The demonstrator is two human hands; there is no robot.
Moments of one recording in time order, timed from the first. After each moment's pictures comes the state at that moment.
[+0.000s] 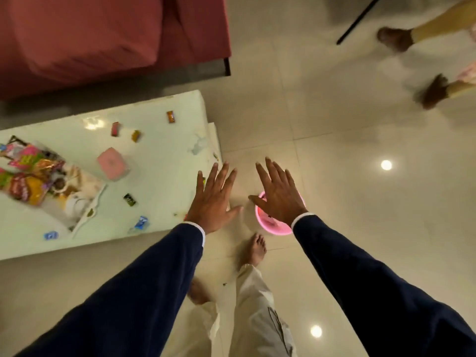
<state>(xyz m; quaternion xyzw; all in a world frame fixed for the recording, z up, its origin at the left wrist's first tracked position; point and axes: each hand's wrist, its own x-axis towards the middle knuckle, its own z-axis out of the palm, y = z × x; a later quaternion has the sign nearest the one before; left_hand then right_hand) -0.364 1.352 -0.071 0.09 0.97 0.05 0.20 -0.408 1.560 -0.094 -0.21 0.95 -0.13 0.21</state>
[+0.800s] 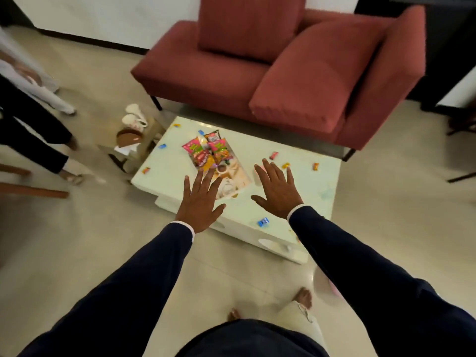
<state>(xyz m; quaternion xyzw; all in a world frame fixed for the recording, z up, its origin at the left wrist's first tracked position) -0.053 0.997 0.130 -0.19 0.98 -0.02 0.06 -0.237 1.174 0.131 -0.50 0.86 -0.05 0.09</state>
